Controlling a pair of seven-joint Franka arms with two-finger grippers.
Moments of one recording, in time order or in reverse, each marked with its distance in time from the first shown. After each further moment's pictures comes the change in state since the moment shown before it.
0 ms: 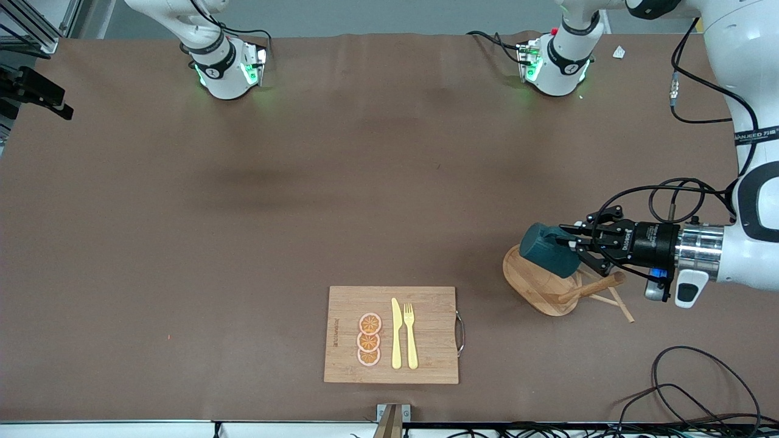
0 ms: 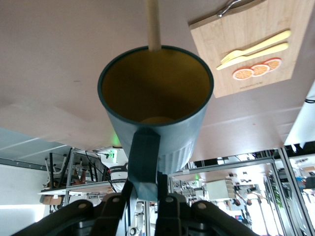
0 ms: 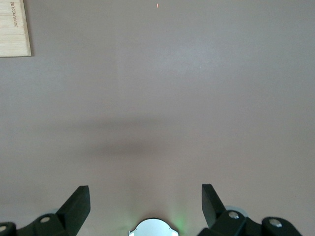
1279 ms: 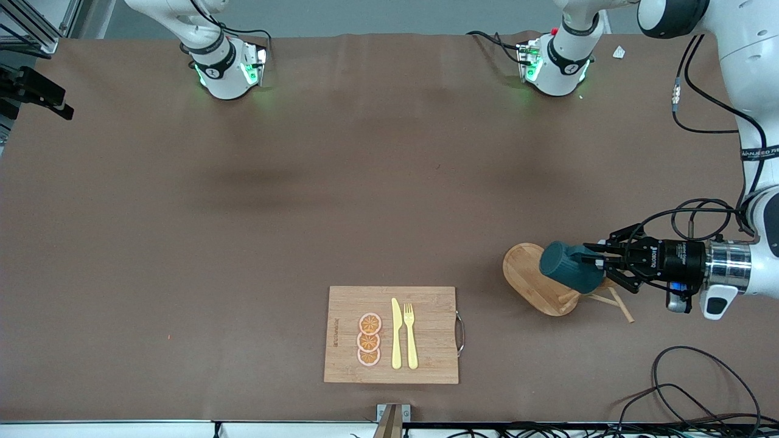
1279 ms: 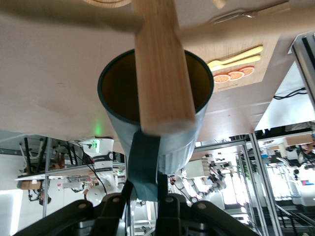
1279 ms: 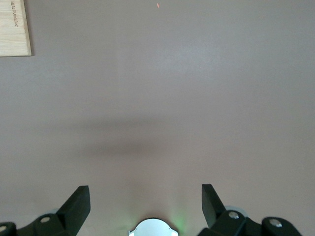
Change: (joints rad) left arm 0.107 0.086 0.001 -0.001 -0.100 -0.002 0.078; right arm 0.000 0.000 0.001 0.000 0.000 0.000 -0.001
